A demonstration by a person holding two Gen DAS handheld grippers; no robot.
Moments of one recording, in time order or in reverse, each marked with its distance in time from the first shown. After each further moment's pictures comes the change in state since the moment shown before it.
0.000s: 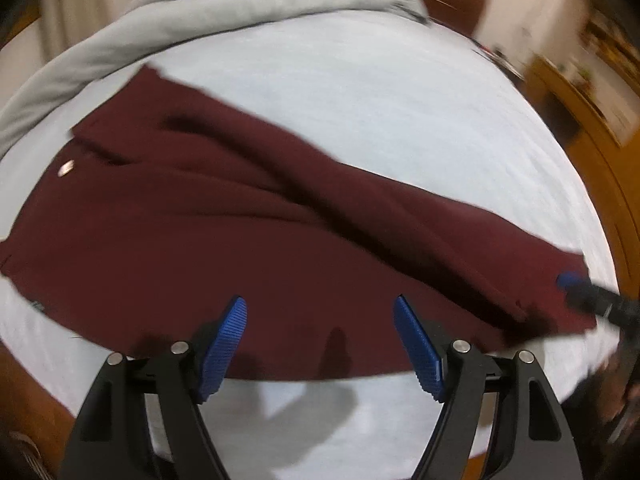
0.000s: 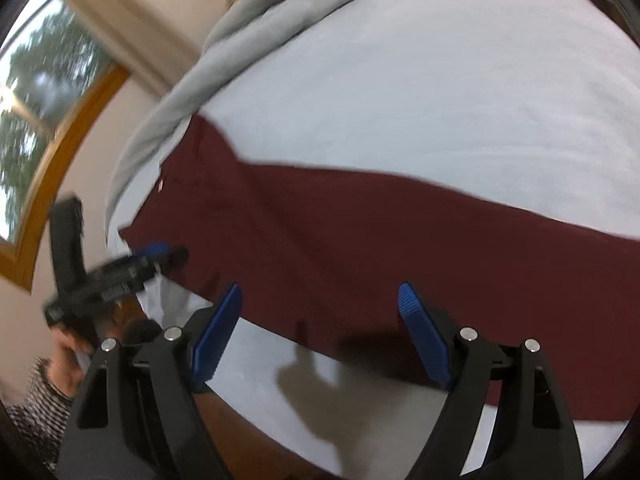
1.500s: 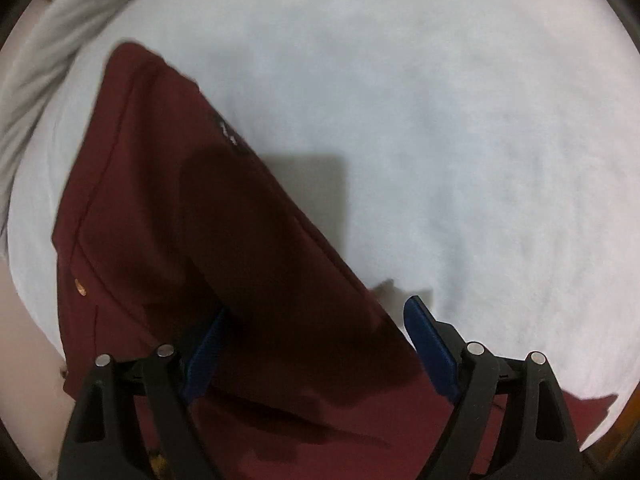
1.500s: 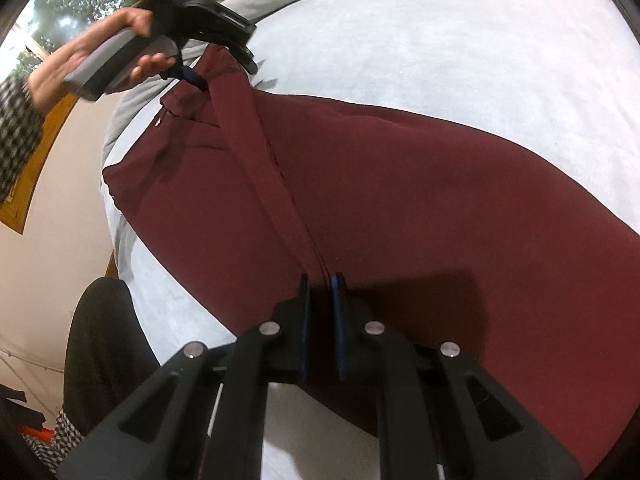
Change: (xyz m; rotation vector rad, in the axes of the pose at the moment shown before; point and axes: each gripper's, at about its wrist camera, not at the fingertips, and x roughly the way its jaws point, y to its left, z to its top) left arm 0.167 0.060 0.219 -0.186 0.577 0.300; right arm 0.072 0.013 -0.027 -0.133 0.110 0.036
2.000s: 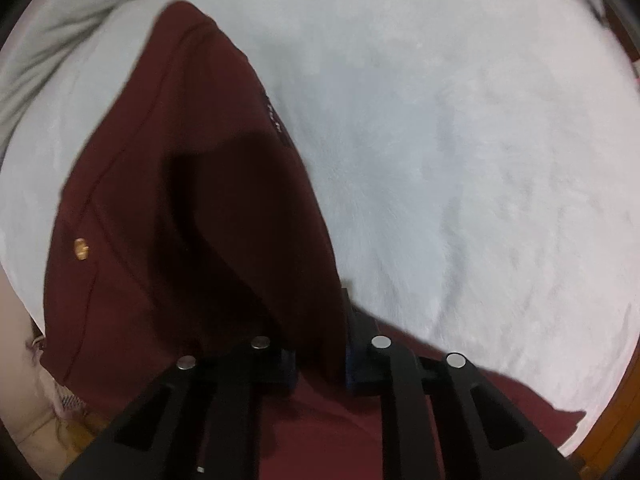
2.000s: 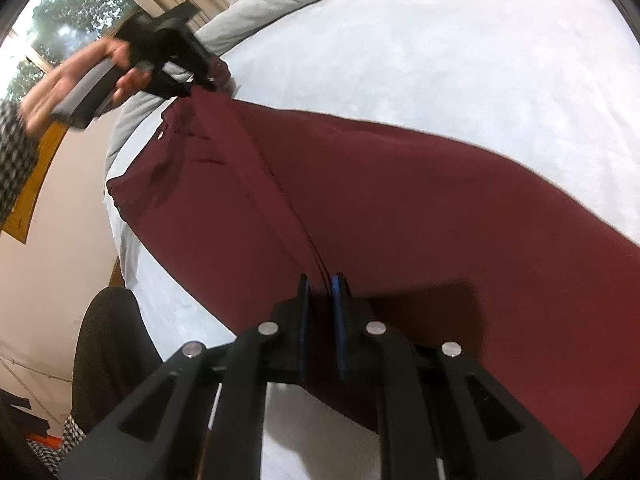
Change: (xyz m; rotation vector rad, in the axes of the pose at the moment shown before) left arm -0.031 0.016 -0.043 -0.098 -0.116 -0.125; right arm -0.020 -0.009 0.003 0.016 -0.032 -0.001
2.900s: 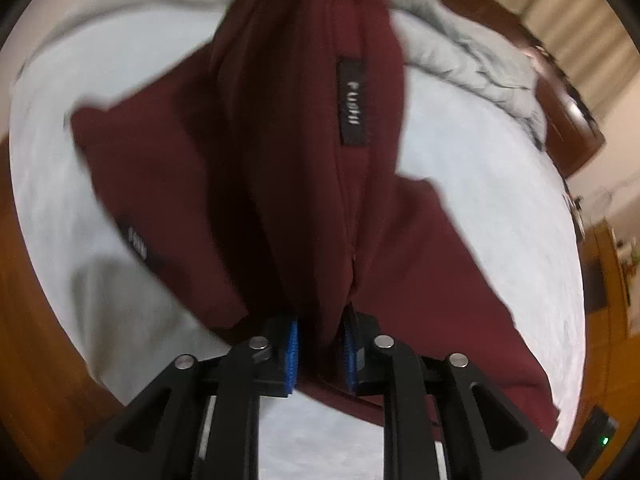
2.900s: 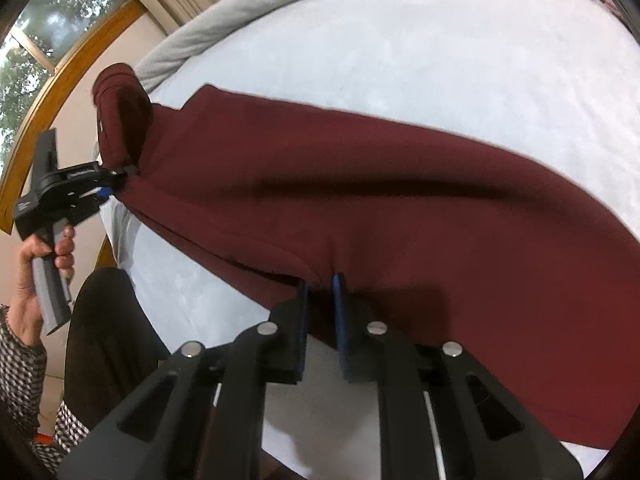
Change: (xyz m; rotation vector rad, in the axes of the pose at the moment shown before) left arm 0.017 0.156 -0.188 -0.273 -0.429 -0.339; right arm -0.016 0.011 -0.022 -0.006 0.044 -0.077
